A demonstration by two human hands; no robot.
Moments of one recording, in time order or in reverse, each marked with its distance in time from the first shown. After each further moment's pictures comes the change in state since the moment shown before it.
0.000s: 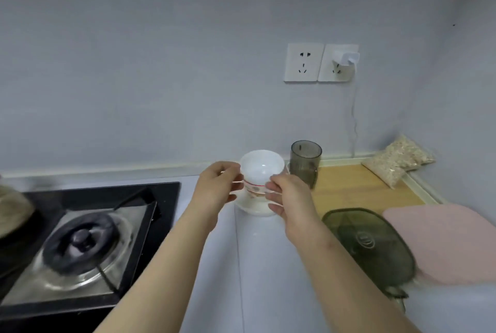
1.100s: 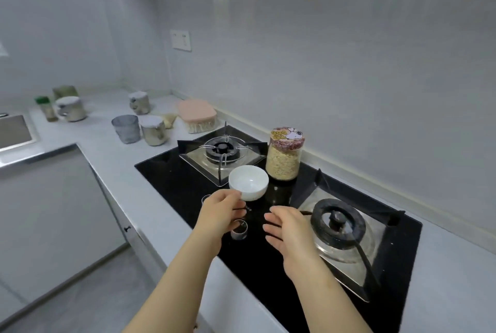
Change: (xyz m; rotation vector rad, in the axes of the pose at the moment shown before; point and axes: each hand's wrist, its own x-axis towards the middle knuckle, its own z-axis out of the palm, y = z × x) left_hand -0.181 -0.062 -0.366 -0.257 0.816 -0.151; right_hand -0.205 0.145 0.316 -0.311 -0.721 0.236
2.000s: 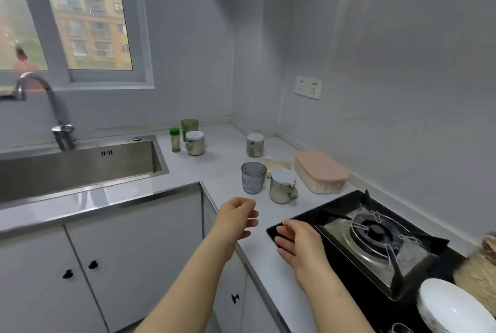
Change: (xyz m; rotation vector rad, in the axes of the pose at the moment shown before) left_hand 0.160 0.085 -0.335 -0.052 0.203 0.111; right_hand 0.065 0.014 0.384 -0.100 -0.274 -0.028
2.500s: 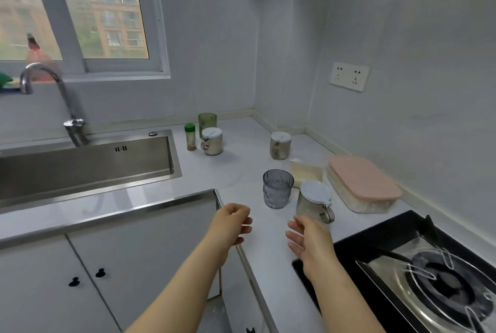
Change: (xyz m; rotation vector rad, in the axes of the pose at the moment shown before) left_hand 0.121 -0.008 -0.034 0.049 0.119 -0.097; right_hand 0.133 -0.015 0.057 0.011 -0.008 0.060
